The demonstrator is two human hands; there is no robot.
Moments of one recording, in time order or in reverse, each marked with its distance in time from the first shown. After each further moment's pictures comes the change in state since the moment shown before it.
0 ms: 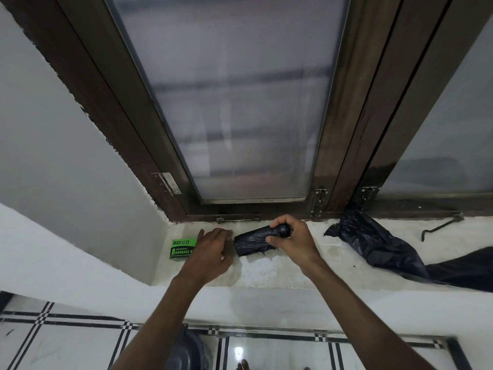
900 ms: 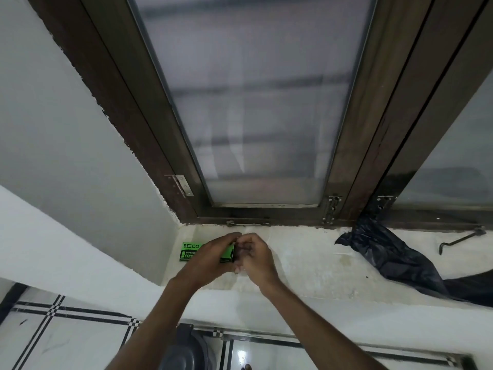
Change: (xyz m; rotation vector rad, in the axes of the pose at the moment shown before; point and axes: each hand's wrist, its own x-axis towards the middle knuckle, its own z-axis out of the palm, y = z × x) left_hand -0.009 -0.020 -0.011 -0.254 -0.093 0.004; right_hand -0.013 0.011 0.111 0.050 -0.083 0.103
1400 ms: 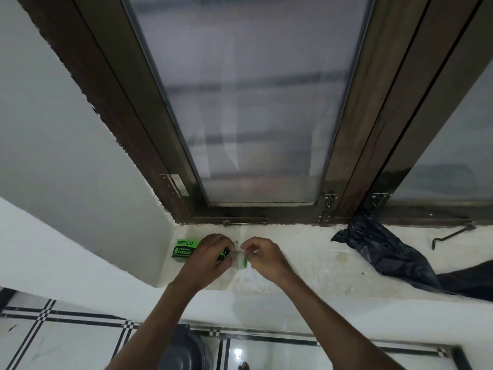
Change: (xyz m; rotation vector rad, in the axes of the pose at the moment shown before) left_hand 0.002 -0.009 0.009 0.152 0.204 0.196; right_hand 0.013 0.004 -0.036 -0.397 -0.104 -0.016
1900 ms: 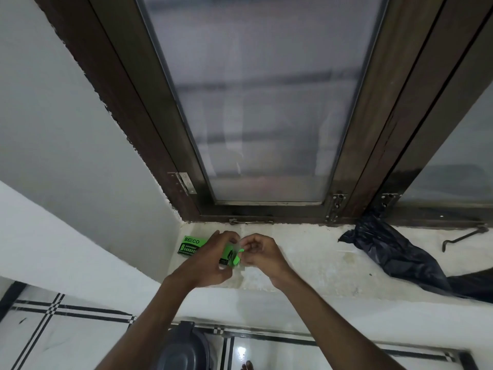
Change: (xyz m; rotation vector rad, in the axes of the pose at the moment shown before) left_hand -0.009 -0.001 -0.026 -0.213 -0.288 -0.174; right_hand 0.000 -0.011 0.013 0.495 -0.090 0.063
